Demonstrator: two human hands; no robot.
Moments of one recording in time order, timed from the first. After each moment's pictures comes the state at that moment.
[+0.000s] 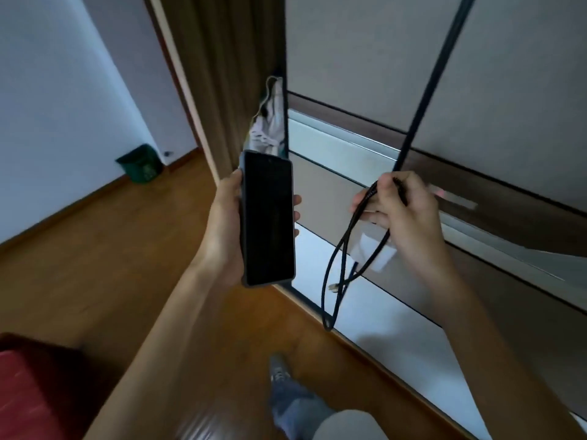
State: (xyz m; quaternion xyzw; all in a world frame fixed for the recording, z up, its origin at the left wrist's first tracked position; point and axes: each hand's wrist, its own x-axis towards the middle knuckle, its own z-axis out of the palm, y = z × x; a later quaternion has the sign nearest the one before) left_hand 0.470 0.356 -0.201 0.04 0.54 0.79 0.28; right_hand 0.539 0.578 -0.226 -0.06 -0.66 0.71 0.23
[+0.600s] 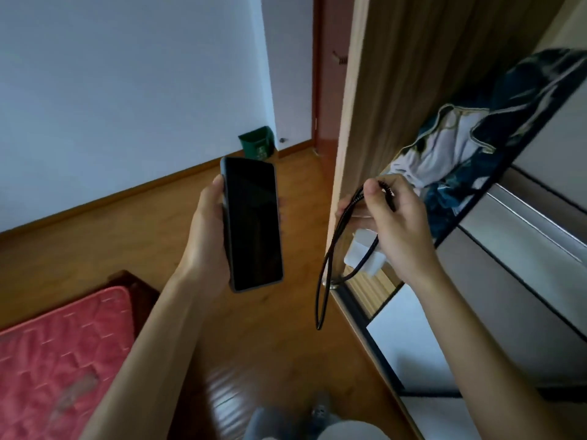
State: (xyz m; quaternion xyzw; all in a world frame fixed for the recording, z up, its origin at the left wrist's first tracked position) left_hand 0.306 0.181 -0.200 -0.10 0.56 0.82 0.09; right_hand 0.277 0.416 -0.221 0.10 -0.65 0.76 0.03
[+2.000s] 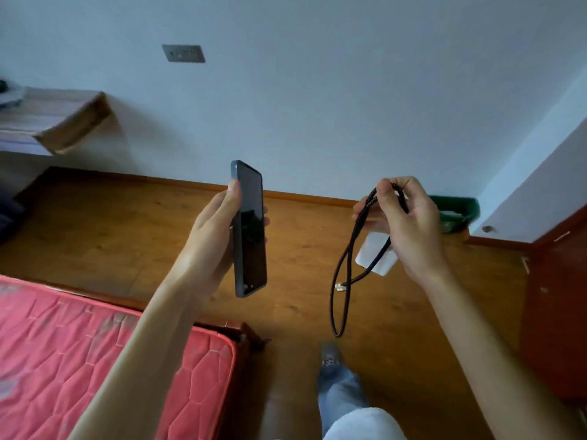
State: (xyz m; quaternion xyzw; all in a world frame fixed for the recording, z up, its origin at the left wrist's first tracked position) left_hand 0.014 -0.356 -0.214 -0.32 0.59 0.72 -0.19; right_hand -0.176 -0.182 -0.247 0.28 -0.61 0.72 -0.18
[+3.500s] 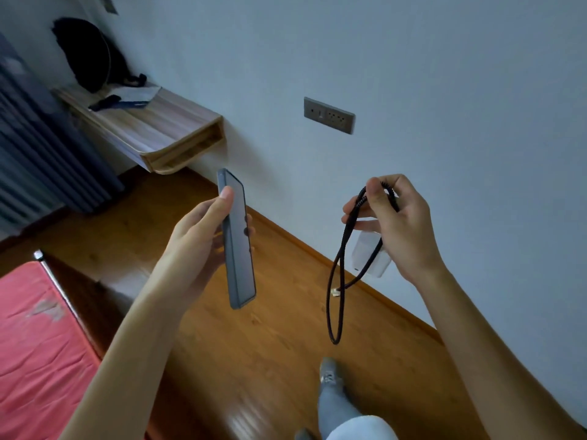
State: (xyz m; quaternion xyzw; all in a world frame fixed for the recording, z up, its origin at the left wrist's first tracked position) left_hand -0.138 -0.931 -0.200 -0.47 0.49 0.64 -0.36; right_hand -0.392 -0.869 -0.219 0.44 -0.53 0.63 -0.35
